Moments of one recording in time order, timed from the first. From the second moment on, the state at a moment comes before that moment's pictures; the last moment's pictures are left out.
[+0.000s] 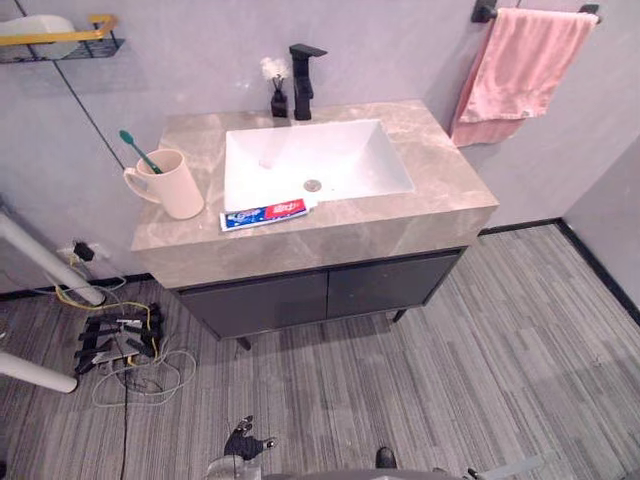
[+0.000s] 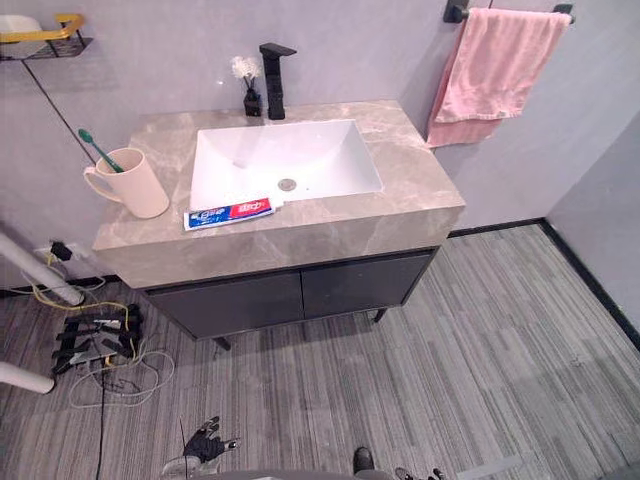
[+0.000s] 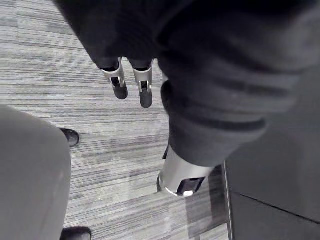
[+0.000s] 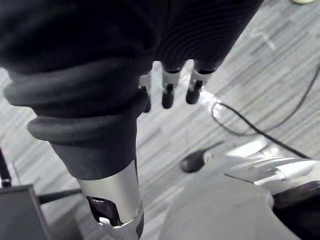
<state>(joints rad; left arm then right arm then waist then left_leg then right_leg) 0.08 0.08 0.09 1.11 -0.05 -0.16 0.02 0.16 -0.07 -0.32 1.16 0.18 -0.12 -0.05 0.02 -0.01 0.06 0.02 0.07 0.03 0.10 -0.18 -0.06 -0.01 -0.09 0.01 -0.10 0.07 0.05</state>
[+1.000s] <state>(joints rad) 0.10 0.05 0.35 1.11 -0.28 -0.16 0.05 0.12 -0.04 -0.43 1.15 0.27 -0.14 -0.04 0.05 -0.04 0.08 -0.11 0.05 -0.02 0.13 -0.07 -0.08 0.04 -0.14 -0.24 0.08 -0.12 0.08</state>
